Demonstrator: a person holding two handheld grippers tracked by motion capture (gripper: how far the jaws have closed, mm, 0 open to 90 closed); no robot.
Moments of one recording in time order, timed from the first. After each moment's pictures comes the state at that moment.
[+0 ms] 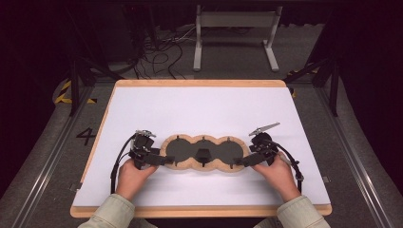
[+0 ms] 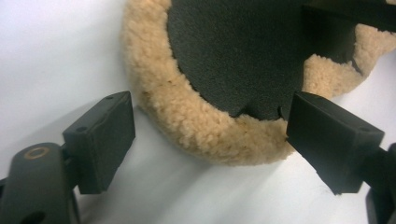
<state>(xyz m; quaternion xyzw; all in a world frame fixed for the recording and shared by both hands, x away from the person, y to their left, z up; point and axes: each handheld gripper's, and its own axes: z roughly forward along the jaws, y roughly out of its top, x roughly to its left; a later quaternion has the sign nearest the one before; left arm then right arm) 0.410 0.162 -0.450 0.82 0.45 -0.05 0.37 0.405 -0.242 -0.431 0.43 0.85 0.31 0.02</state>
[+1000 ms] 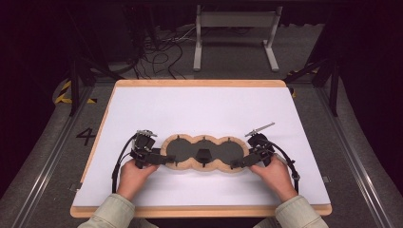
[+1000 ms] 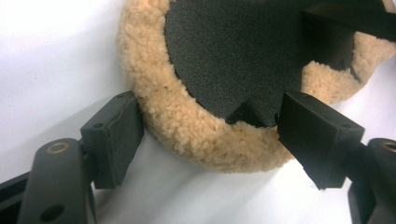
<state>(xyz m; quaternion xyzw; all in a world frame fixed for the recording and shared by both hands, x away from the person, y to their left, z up) 0.408 0.160 -0.447 0.81 0.45 -0.05 0.37 0.406 -0.233 -0.434 0.45 0.84 0.30 -0.03</state>
